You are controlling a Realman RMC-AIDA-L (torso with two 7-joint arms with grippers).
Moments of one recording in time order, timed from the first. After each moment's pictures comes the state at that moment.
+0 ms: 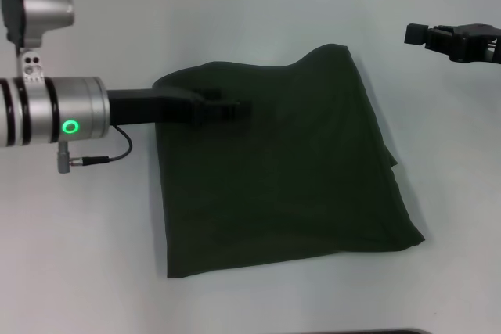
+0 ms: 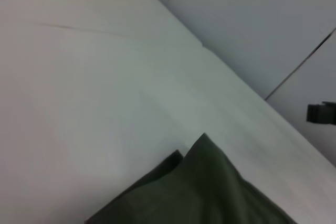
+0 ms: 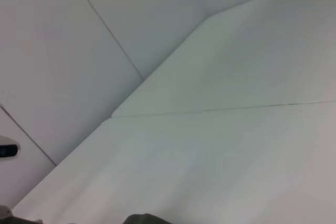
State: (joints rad) left arm -0.57 -2.16 -2.21 -0.63 -1.15 1.29 -1.87; right arm 0.48 2.03 -0.55 -0.70 -2.03 -1.50 1.78
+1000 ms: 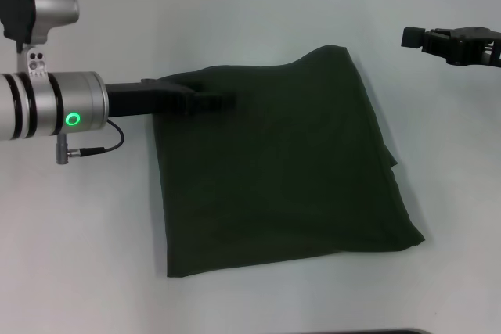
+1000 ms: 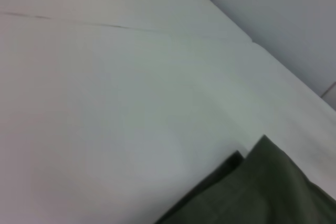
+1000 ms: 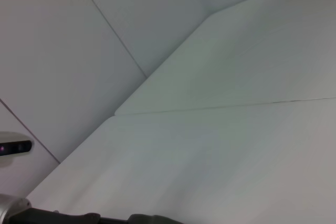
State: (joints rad) left arm -0.59 -2.15 -2.20 -0.60 -1.14 1.15 -1.87; right arm 0.48 2.03 -0.55 -0.70 -2.03 -1.51 1.78
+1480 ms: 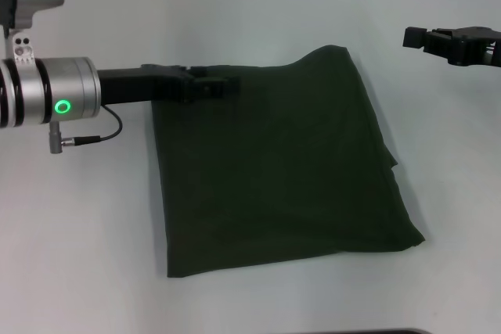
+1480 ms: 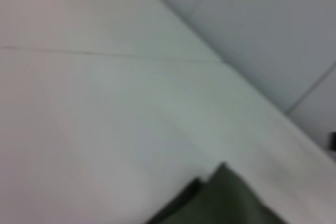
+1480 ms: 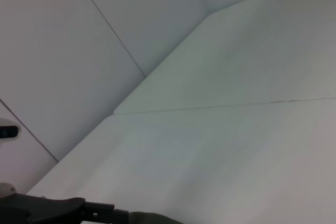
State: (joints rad) left arm -0.58 -2.15 -2.22 -0.67 -1.16 1.25 -1.88; right arm 0.48 2.03 -0.55 -0.70 -2.03 -1.51 1.78
